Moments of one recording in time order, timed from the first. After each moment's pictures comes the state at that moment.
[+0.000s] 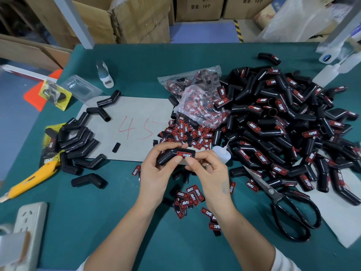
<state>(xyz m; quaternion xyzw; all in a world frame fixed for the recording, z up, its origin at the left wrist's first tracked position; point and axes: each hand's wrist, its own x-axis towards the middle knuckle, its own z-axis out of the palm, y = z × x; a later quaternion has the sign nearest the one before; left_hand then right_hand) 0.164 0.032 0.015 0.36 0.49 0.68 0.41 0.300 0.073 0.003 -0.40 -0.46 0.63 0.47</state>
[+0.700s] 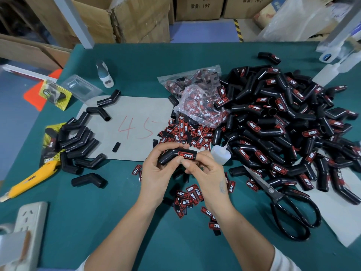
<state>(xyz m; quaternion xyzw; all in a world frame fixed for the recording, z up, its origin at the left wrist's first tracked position) 0.162 0.032 0.009 0.37 0.48 0.67 0.43 0.299 0.070 0.007 -0.39 -0.47 0.66 0.44</state>
